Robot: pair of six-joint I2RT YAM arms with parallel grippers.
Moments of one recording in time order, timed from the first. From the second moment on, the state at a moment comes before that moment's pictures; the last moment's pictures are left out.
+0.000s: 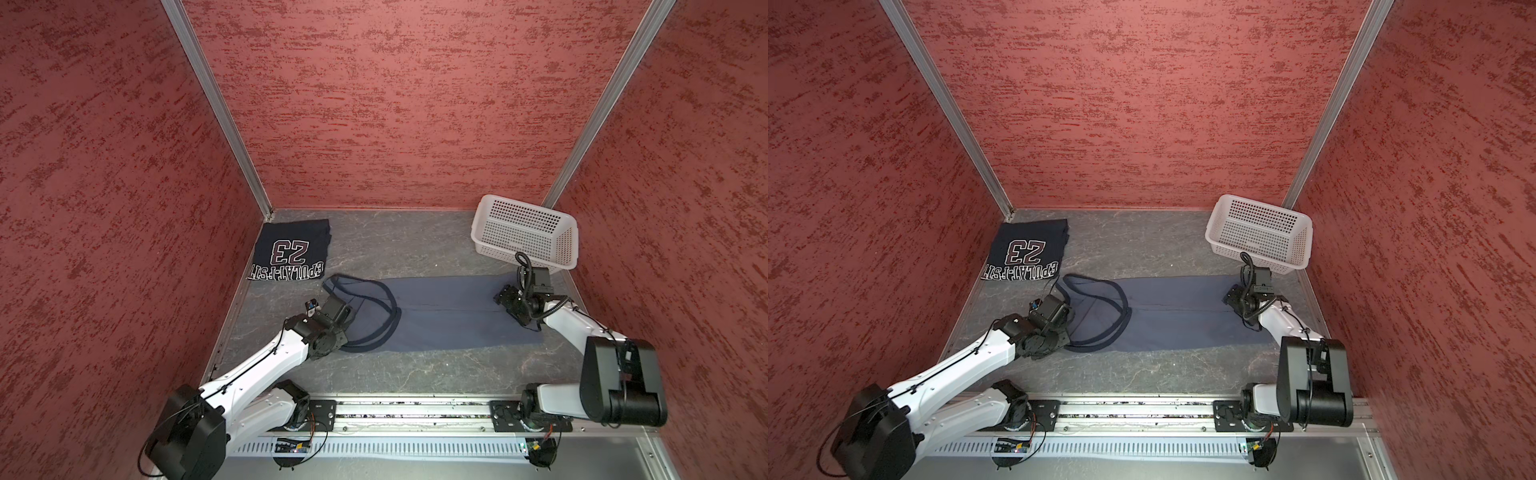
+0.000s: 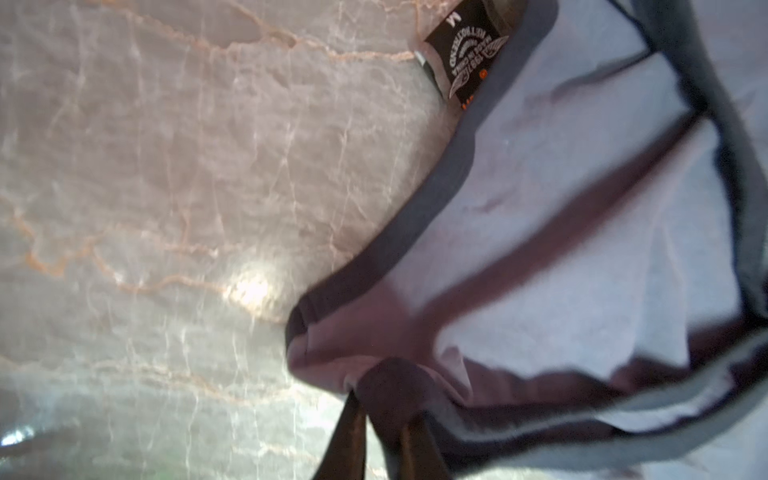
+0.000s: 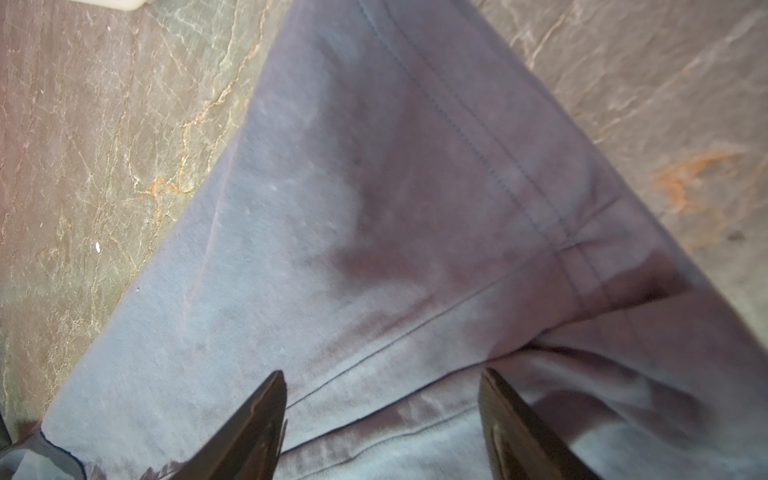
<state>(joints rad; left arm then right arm) -0.53 1.05 0.56 -0.82 -0.19 -1.00 -0.08 1.36 0.64 -0.34 -0.17 0.66</state>
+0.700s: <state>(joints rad) -0.22 1.21 0.58 -0.65 -0.03 -0.85 -0.08 1.41 0.66 -0.34 -0.12 0.64</state>
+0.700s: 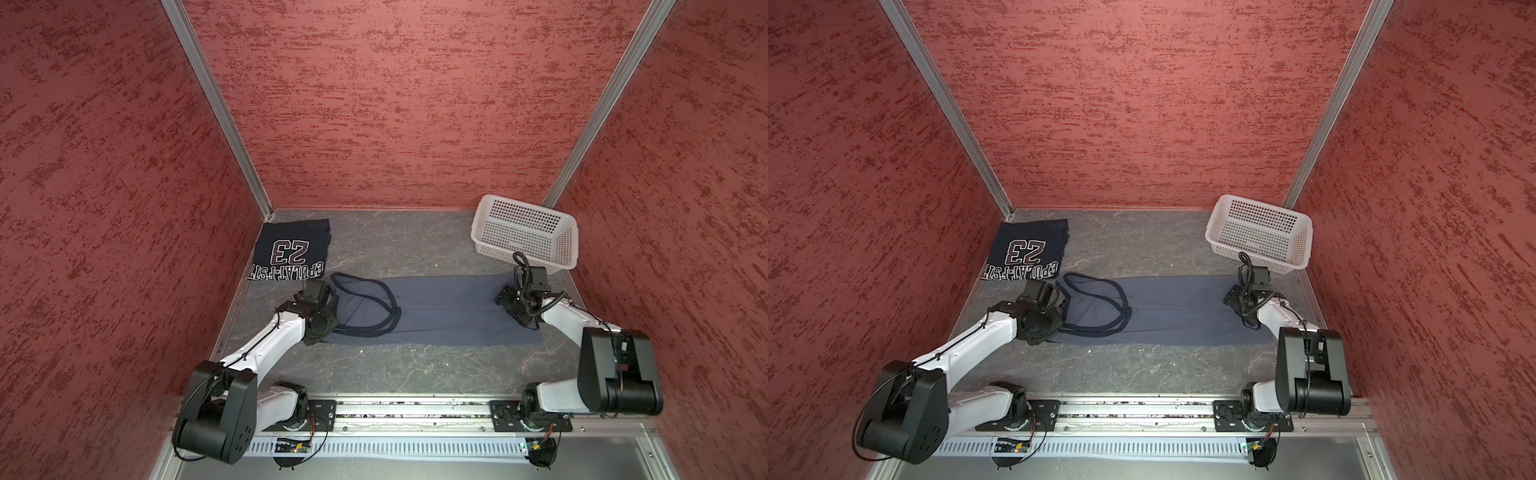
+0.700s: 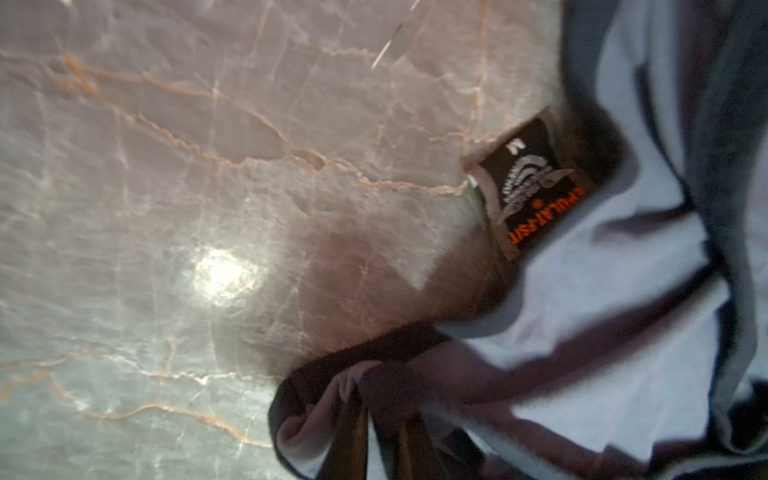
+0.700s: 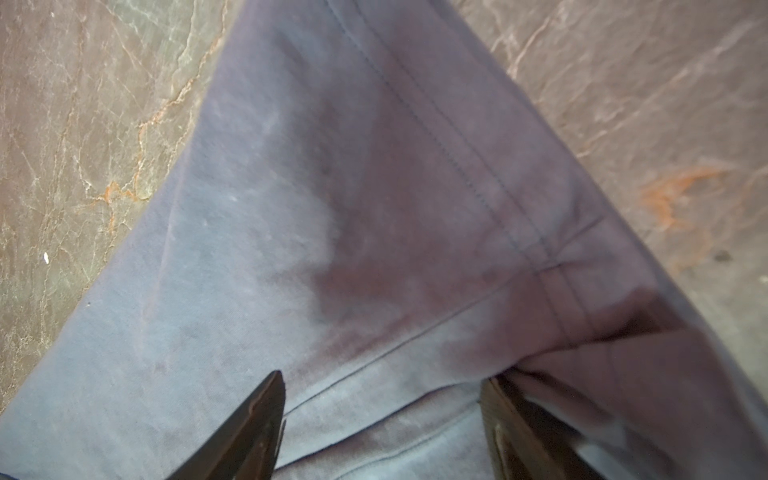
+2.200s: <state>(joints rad) -0.29 1.62 1.24 -0.61 -0.12 -0.78 0.29 1.60 0.96 -0.52 0.07 0.49</state>
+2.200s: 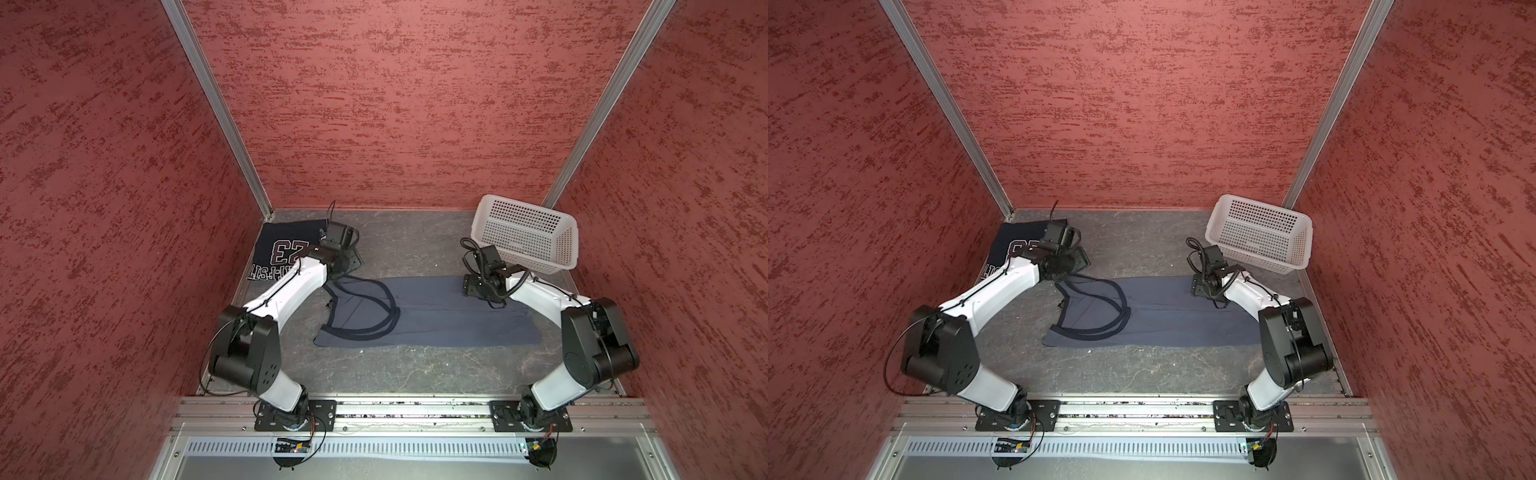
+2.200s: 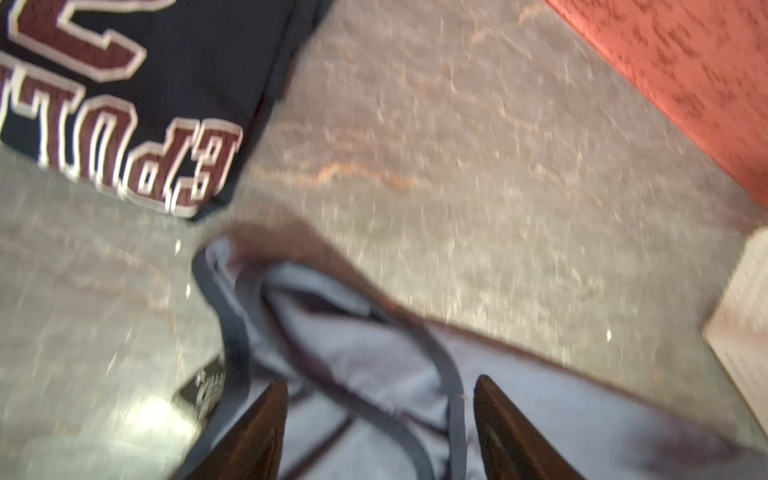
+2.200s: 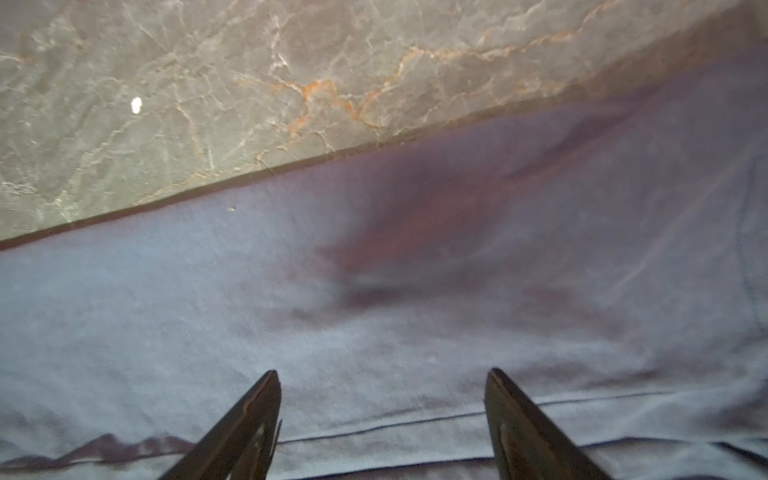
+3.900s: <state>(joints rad) -0.15 1.70 1.08 -0.59 -0.06 -0.64 0.29 1.66 0.92 -0.50 0.11 0.49</state>
